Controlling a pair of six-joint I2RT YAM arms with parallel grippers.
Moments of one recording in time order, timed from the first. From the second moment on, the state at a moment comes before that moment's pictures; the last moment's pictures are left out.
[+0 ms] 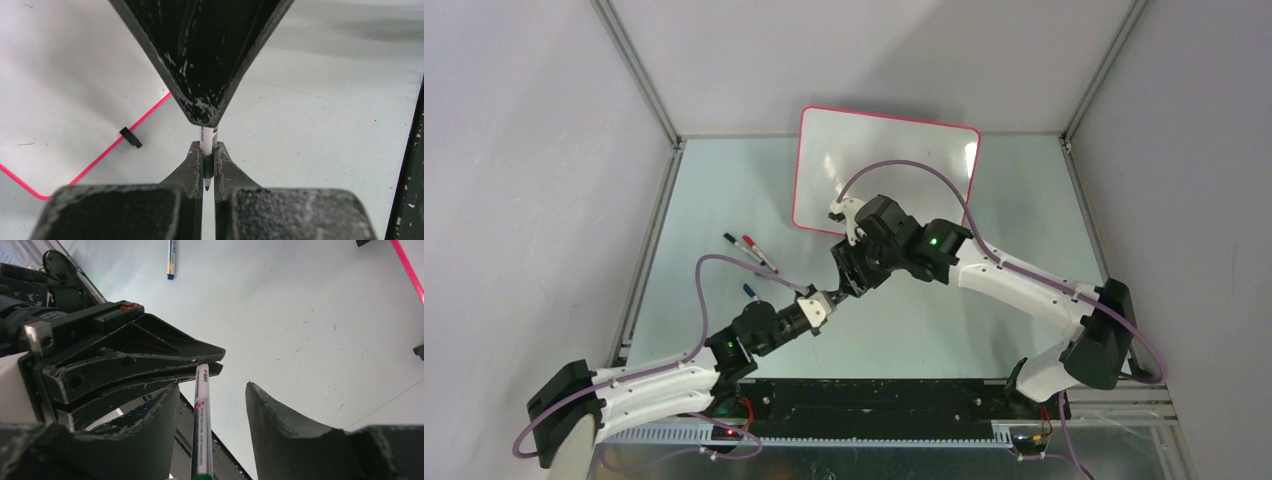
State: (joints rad) left arm -1.00 0.77 0.16 0.56 -0.02 0.27; right arm 0.99 1.51 1.39 -0.69 -0.13 0.27
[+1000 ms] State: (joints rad) left arm -1.01 0.78 0.16 0.54 -0.02 0.29; right arm 1.00 1.55 1.38 -0.70 -0.19 0.26
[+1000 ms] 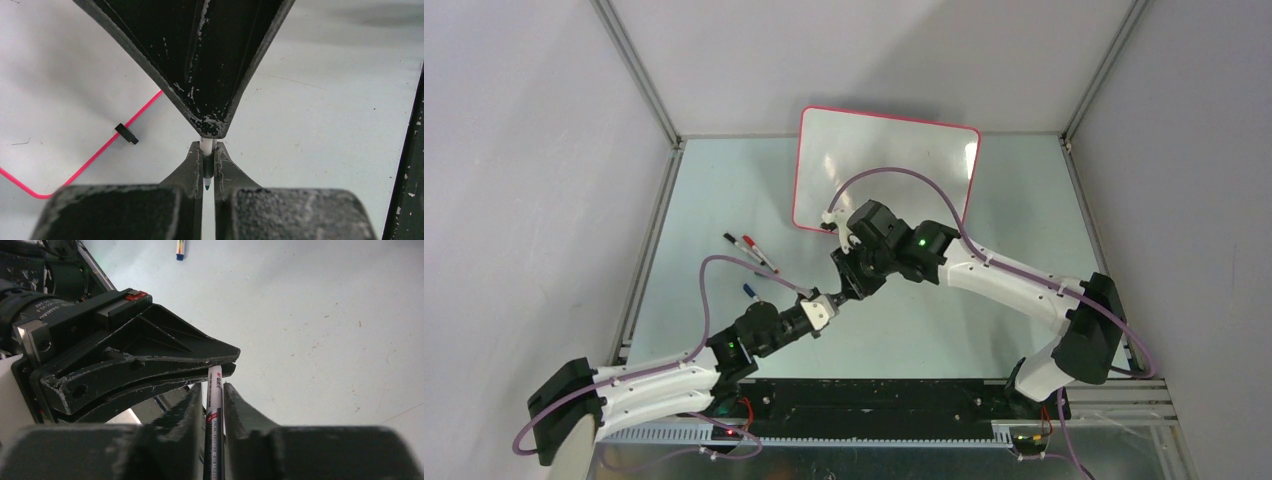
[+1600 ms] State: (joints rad) left arm -1.02 0.74 0.15 0.59 -0.11 0.28; right arm 1.02 1.56 1.39 -0.73 -0.11 0.24
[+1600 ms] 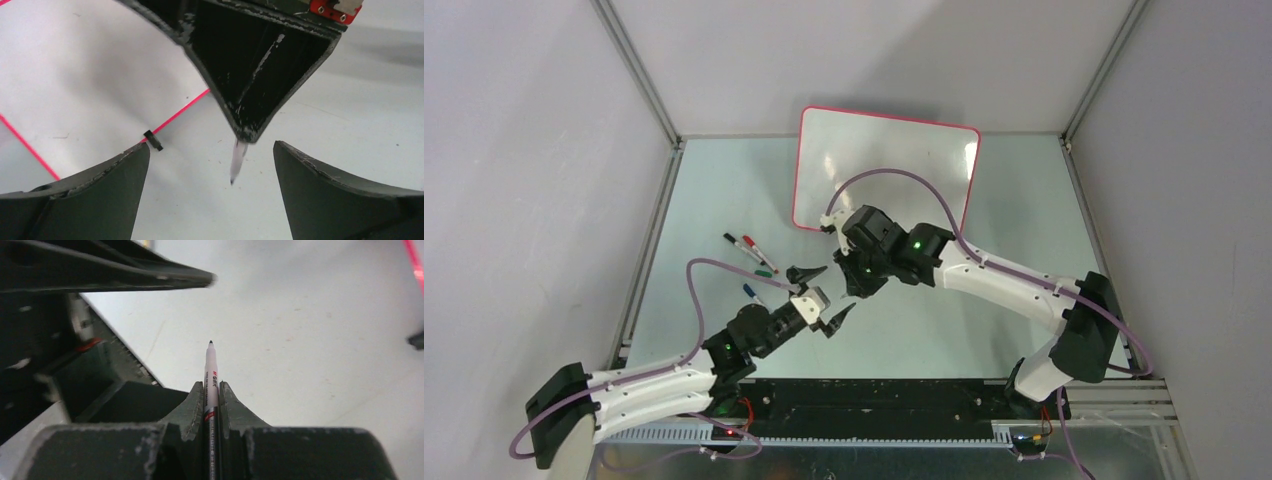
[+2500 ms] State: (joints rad) left arm -0.83 0.69 0.28 0.25 -0.66 -0.28; right arm 0.66 0.81 0.80 -0.31 0.39 0.47
